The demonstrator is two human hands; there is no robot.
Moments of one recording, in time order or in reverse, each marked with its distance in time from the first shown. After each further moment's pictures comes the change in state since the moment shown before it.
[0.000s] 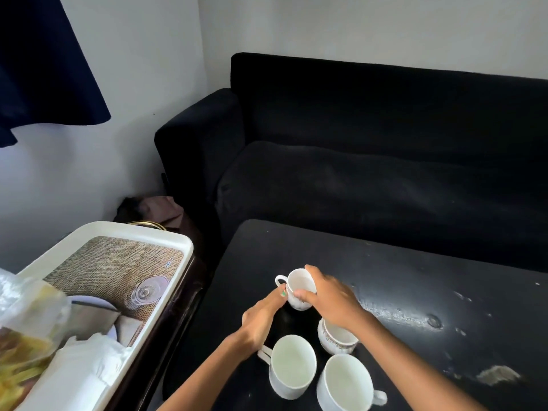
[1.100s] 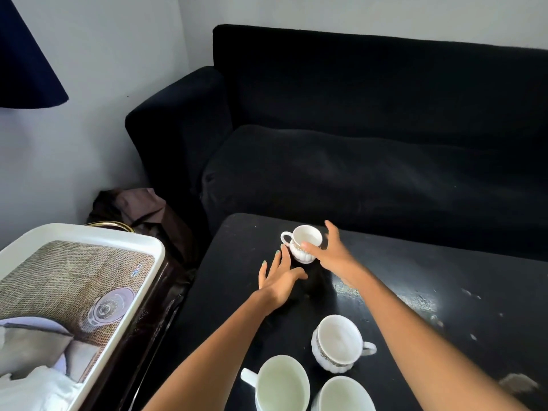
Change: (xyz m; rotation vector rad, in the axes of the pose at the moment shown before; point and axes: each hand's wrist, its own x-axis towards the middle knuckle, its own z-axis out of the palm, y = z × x) left_hand 0.089 0.045 0.034 0.476 -0.031 0.009; right_hand 0.104 0.055 -0.004 0.765 0.069 0.176
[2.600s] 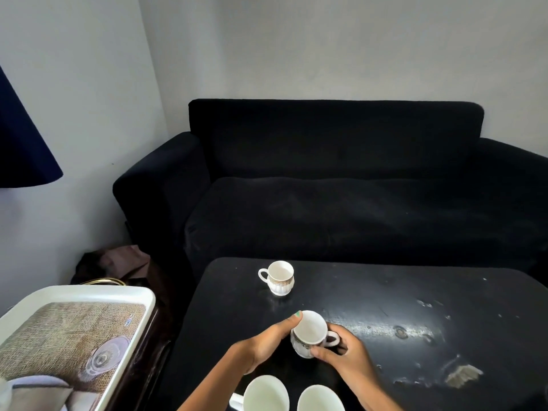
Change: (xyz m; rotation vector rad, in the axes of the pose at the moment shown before) left_hand -0.083 0.027 0.005 -0.204 -0.466 -0.009; right_hand -0.150 0.070 -0.010 0.236 0.217 -0.120
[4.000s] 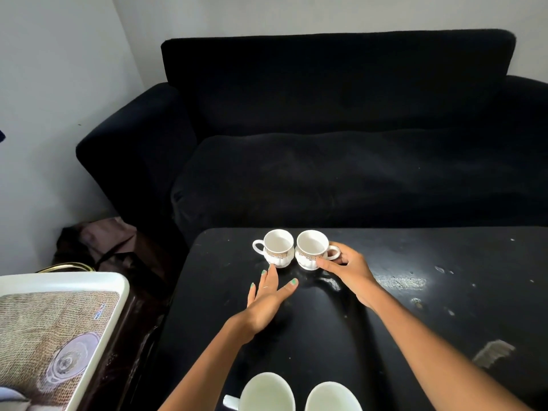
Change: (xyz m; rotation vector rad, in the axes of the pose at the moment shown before) left_hand 0.060 -0.019 -0.033 0.185 0.306 -0.038; right_hand 0.129 -0.002 -0.011 -0.013 0.007 0.018
